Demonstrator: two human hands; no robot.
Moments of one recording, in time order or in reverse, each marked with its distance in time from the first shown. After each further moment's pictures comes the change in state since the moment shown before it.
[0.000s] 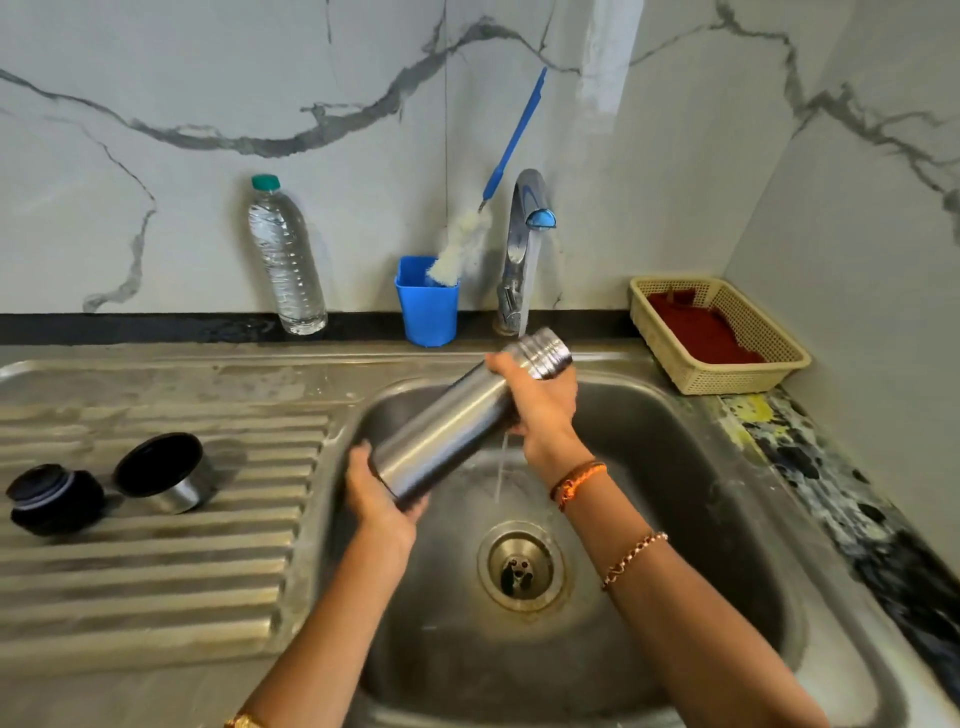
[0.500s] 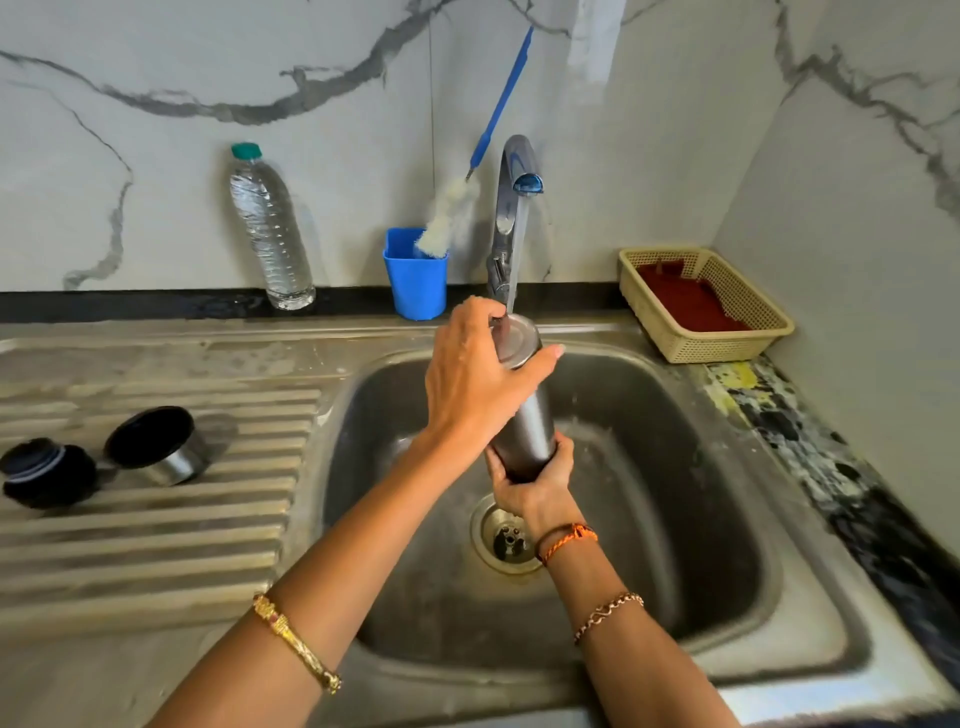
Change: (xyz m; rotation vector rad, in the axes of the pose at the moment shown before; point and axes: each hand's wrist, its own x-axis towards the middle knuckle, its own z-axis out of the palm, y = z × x) left_hand -0.073 0.015 0.085 1.117 -0.347 1.261; right_hand -0.008 0.068 -0.027 0.883 0.047 0.674
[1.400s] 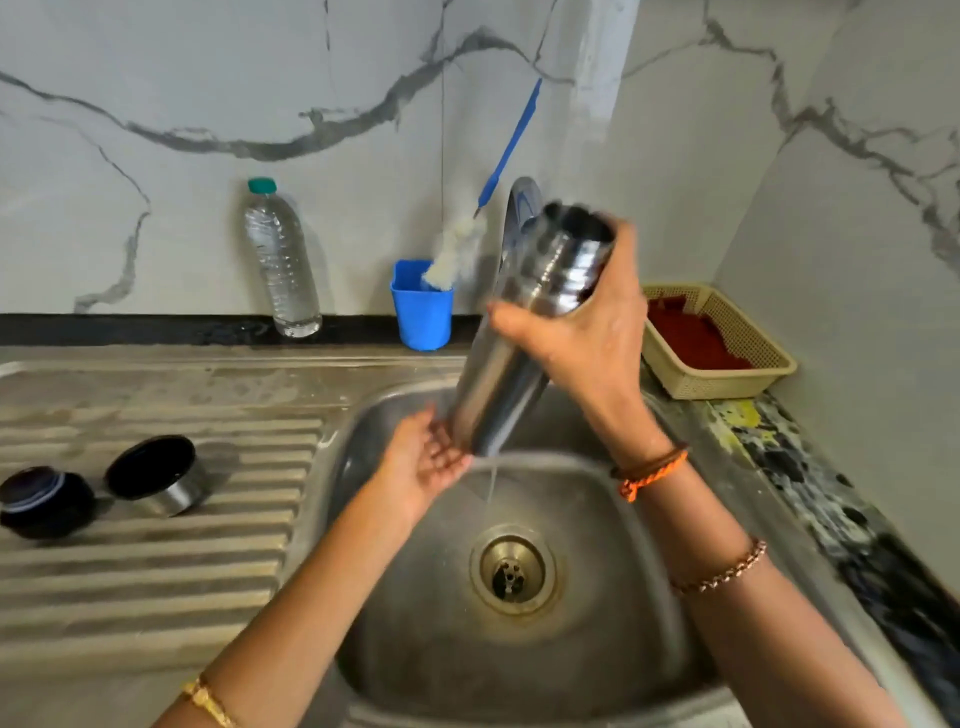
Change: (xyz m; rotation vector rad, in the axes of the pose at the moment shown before) left_hand 0.000 -0.046 -0.015 -1.123 -0.091 -1.247; right_hand -0.120 -0.038 0.108 -1.251 -0.451 -1.716
